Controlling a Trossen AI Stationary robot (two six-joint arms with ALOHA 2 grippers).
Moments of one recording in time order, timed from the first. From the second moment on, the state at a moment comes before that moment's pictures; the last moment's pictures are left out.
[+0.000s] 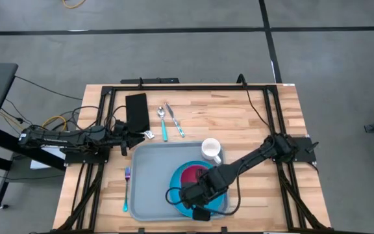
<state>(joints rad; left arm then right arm) -0.04 0.20 0.04 0.04 -0.19 -0.64 0.50 2.18 2.09 -1.18 -0.06 0.53</state>
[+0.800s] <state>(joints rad) -0.04 0.20 0.04 0.03 -0.19 -0.64 0.52 2.25 2.08 -1.15 -0.05 0.64</state>
